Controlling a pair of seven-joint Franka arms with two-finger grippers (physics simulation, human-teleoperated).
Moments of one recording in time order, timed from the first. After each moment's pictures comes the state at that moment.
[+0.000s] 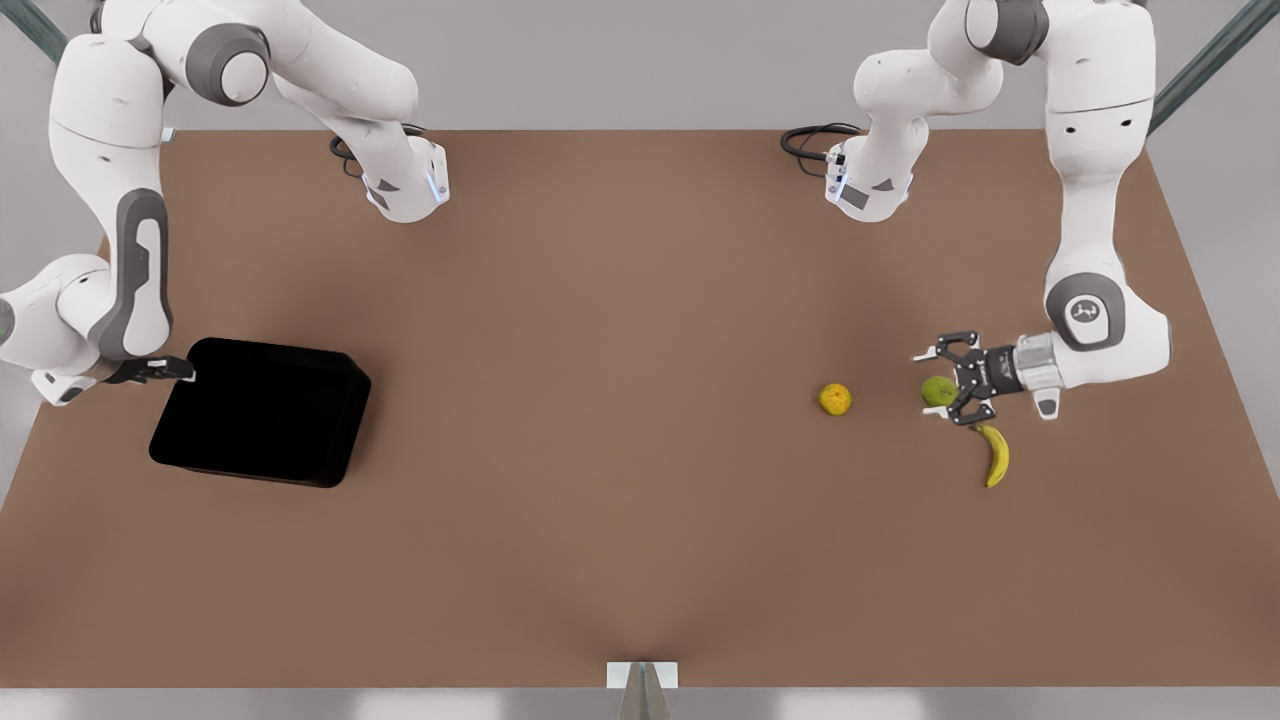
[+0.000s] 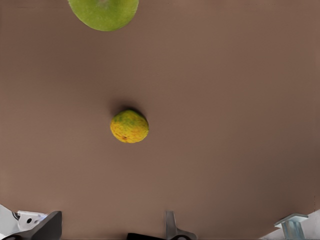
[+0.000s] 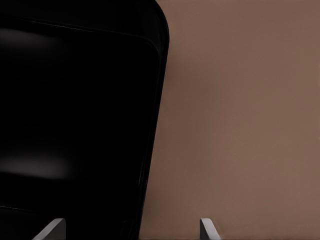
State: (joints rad) left arm 0.02 0.26 0.23 -2.10 -0.91 1.86 -0.96; right arm -0.23 0.41 -0.36 -1.96 0.08 2.22 -0.67
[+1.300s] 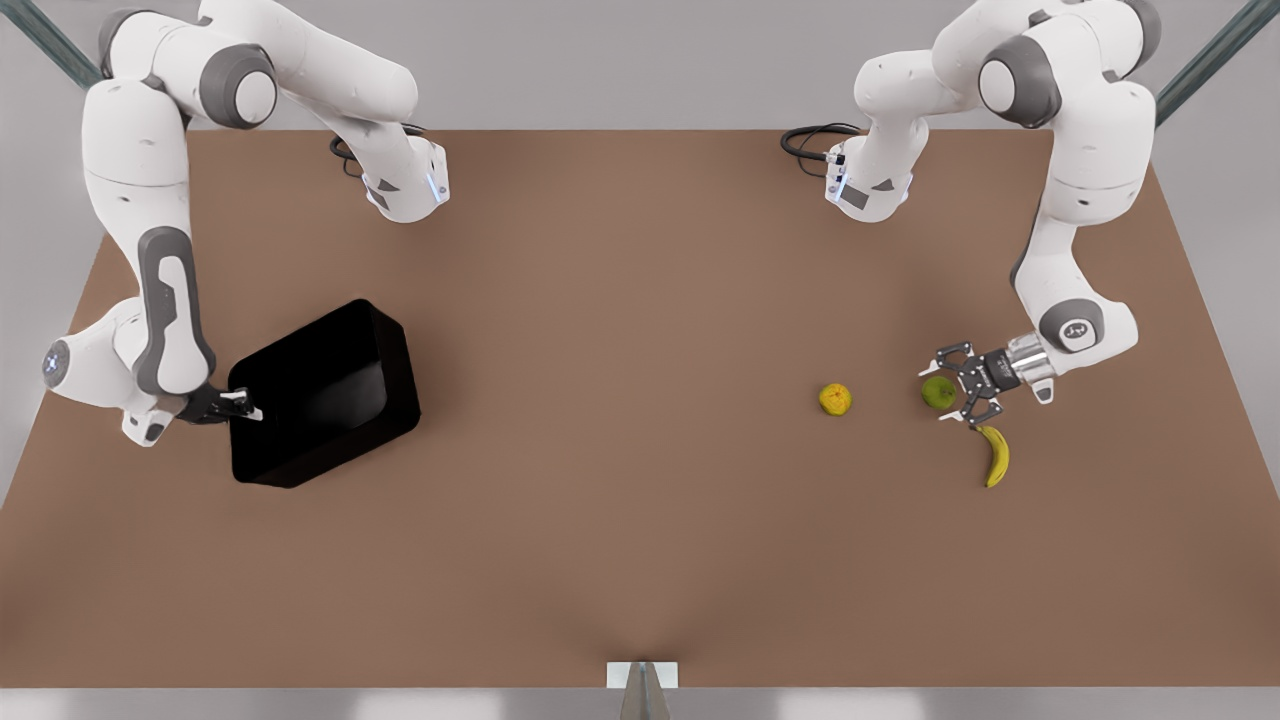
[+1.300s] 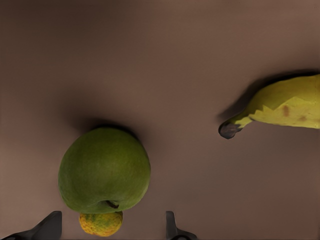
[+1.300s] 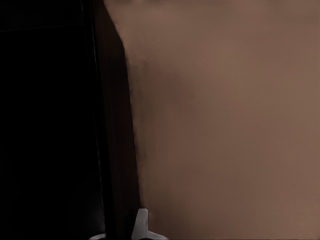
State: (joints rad) left arm 0.12 0.48 0.29 -2.21 -1.20 2.00 -0.65; right arm -0.26 0.52 -0.14 -1.91 0.43 2.16 -0.95
